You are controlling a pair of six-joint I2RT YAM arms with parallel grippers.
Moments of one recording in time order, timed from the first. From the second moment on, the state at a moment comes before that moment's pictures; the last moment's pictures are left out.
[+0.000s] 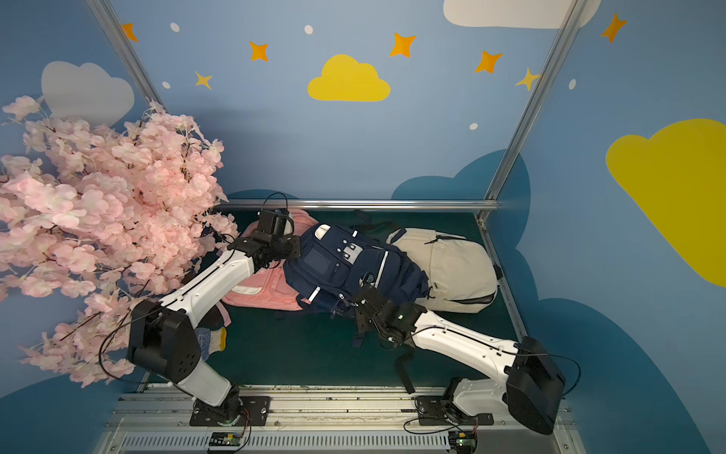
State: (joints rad) left arm -0.32 1.65 1.34 -0.51 -0.04 -0.34; right arm 1.02 1.31 0.88 -0.52 0.25 0.63
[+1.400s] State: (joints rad) left arm -0.51 1.67 1.13 -0.46 -0.07 -0.80; right arm 0.34 1.35 1.07 -0.67 0.09 0.43
